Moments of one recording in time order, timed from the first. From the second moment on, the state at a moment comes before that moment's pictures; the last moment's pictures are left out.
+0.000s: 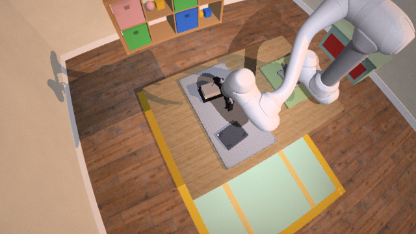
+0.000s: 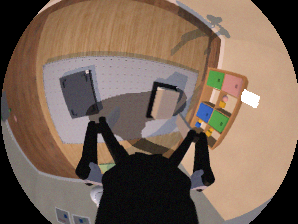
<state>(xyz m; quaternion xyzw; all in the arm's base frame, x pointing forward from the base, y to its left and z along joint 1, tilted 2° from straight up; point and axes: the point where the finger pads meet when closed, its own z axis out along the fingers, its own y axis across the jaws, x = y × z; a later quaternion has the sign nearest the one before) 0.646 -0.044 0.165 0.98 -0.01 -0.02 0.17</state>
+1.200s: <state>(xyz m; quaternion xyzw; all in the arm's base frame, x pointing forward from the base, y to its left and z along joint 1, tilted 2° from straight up) 0.620 -0.168 0.107 1.00 -0.05 0.00 -0.02</state>
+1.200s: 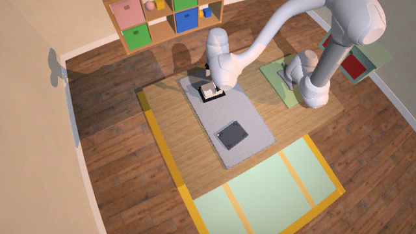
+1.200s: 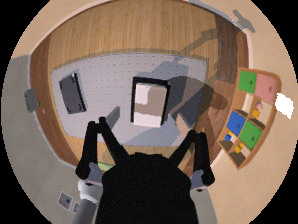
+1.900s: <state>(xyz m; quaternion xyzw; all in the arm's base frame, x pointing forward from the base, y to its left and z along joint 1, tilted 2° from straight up) 0.620 -0.167 0.087 1.00 -0.05 0.00 -0.02</state>
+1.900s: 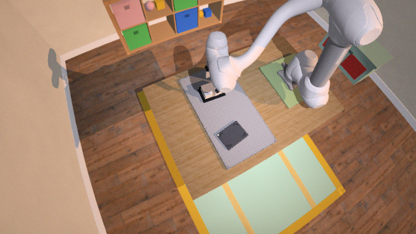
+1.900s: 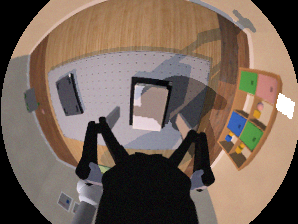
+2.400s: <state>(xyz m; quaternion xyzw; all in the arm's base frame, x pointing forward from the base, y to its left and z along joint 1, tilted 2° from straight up) 0.620 -0.167 0.066 1.00 -0.05 0.00 -0.02</state>
